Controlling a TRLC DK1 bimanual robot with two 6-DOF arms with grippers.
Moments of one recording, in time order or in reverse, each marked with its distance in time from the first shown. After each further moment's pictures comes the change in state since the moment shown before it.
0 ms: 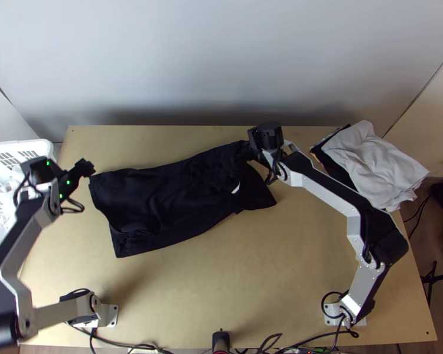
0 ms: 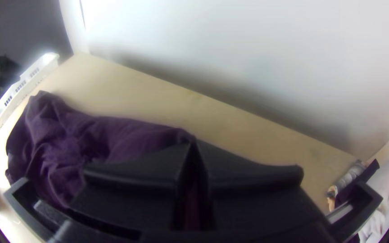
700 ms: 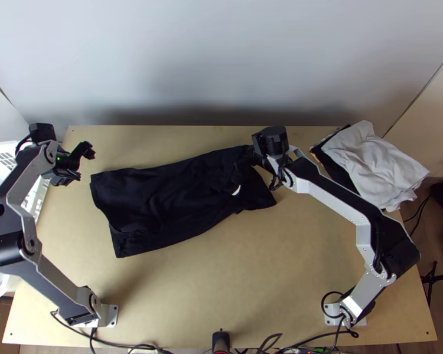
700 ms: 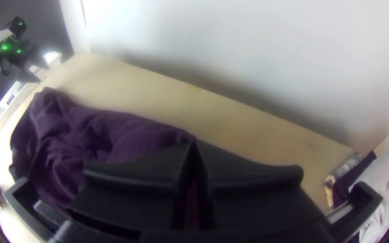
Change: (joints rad) left arm 0.046 0.504 0.552 -0.461 0.032 -0.142; right arm 0.008 -0.080 -0.088 0.000 0.004 0.013
